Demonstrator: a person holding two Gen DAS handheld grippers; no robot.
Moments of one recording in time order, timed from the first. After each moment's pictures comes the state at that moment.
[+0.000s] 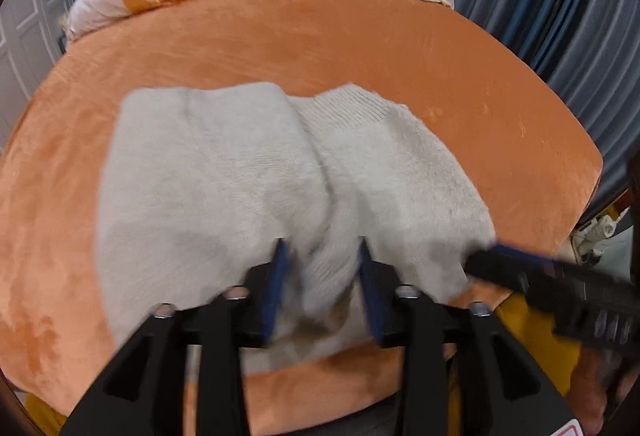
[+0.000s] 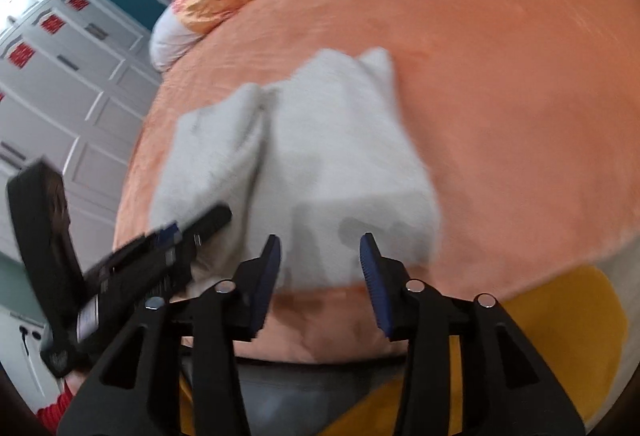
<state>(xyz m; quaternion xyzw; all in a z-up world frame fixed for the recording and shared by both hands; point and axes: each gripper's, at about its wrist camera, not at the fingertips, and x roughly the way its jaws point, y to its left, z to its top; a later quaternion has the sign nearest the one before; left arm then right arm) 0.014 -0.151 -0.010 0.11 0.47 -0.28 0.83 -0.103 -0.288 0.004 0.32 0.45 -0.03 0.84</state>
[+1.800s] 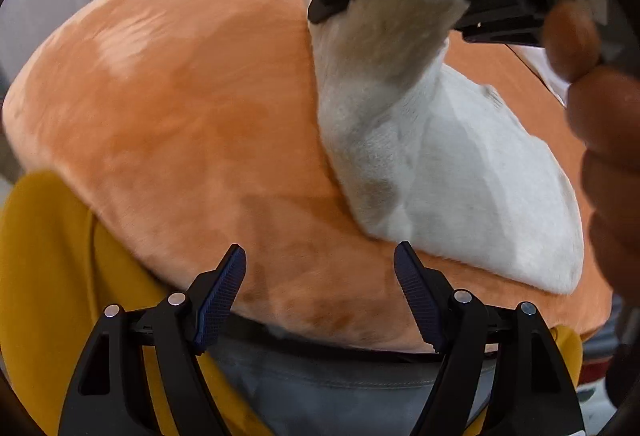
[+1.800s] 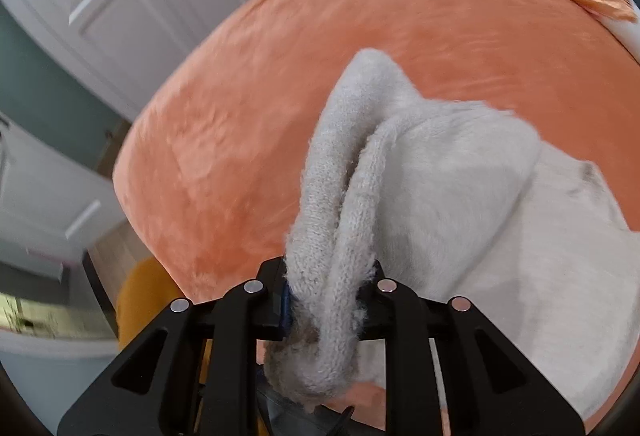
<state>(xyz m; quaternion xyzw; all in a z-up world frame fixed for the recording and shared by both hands) -0.007 0.094 -0.060 -0.14 0.54 -0.05 0.83 0.095 0.074 0.014 -0.01 0.58 0.18 0.80</state>
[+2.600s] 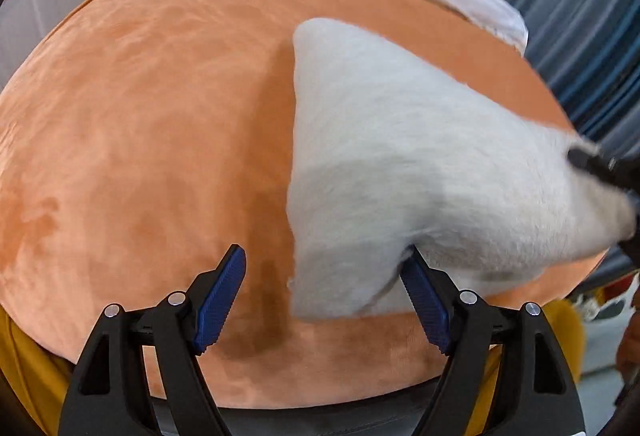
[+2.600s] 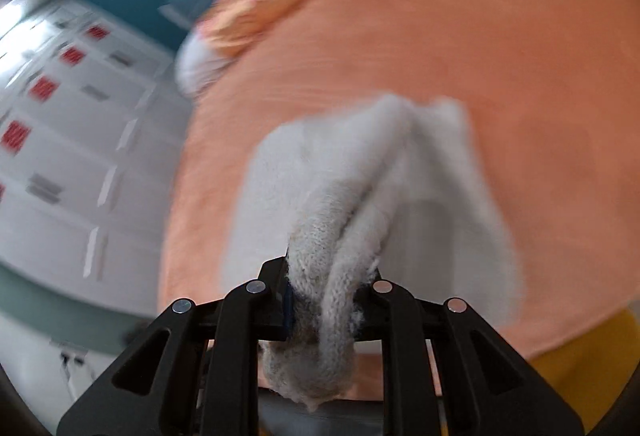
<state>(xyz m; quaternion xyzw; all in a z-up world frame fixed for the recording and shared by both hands) 0.015 -0.084 -0.049 -0.02 0.53 -0.18 0.83 -0.069 -0.320 0.005 0.39 0.42 -0.03 0.81</state>
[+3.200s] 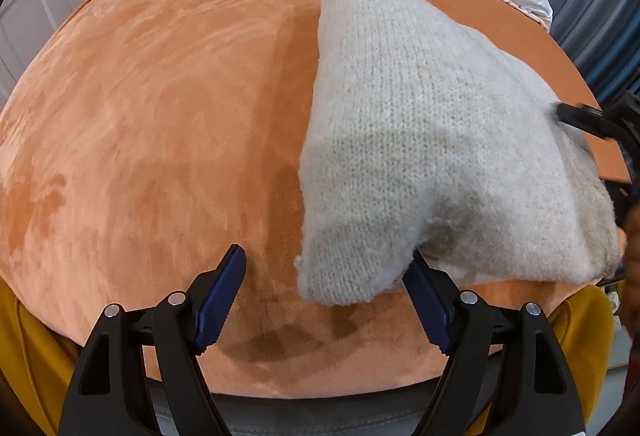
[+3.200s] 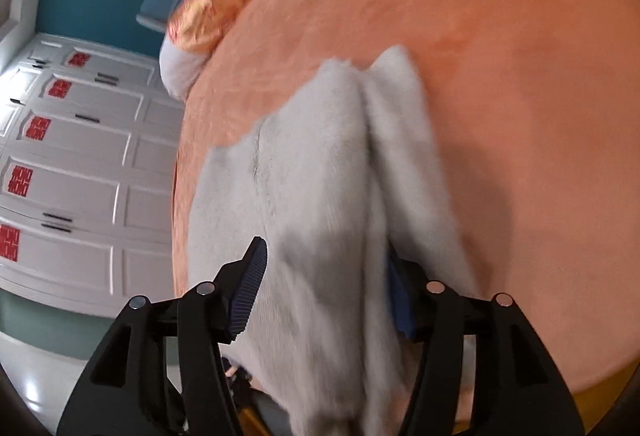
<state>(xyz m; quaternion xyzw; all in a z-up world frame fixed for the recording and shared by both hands) 0.004 -0.075 -0.064 0.01 0.56 -0.14 0.82 -0.017 -0.349 -0.054 0.45 0.47 0.03 0.75</state>
